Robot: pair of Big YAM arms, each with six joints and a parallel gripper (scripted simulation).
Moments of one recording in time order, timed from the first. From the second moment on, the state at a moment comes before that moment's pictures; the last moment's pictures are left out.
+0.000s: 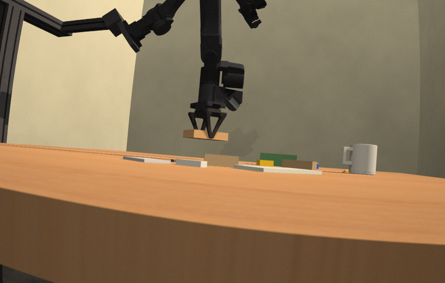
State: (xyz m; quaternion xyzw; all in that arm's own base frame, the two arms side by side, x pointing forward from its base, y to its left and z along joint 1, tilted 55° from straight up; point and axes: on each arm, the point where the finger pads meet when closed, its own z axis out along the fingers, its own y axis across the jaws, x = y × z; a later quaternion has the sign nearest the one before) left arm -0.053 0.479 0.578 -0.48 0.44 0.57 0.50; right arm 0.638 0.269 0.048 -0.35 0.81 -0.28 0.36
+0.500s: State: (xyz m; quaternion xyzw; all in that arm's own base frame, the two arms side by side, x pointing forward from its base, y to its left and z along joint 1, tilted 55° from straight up) left arm -0.053 0.479 0.578 -0.48 0.44 0.57 0.50; right arm 0.638 0.268 0.048 -0.36 0.82 -0.28 0.36
